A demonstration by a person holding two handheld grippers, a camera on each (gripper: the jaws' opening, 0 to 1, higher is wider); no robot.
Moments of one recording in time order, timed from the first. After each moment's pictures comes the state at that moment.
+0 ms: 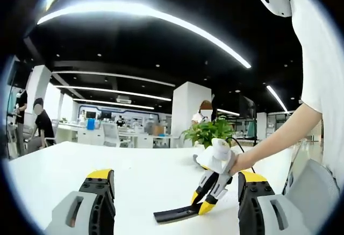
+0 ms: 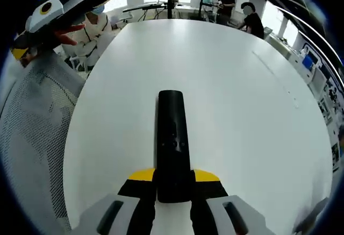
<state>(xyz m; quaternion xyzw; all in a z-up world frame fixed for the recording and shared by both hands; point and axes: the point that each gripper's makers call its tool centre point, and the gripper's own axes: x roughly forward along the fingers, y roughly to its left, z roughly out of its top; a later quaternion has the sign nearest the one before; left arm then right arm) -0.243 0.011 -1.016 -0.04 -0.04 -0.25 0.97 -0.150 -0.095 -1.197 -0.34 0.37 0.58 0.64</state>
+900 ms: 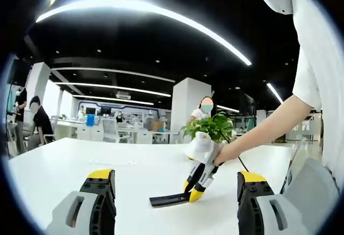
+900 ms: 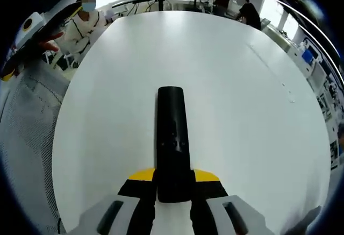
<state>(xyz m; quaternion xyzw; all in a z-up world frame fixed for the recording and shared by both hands) -0.243 0.011 -1.022 -0.04 -0.02 -0.25 0.97 -0.101 -0.103 -1.198 -0.36 0.39 0.57 0.63</state>
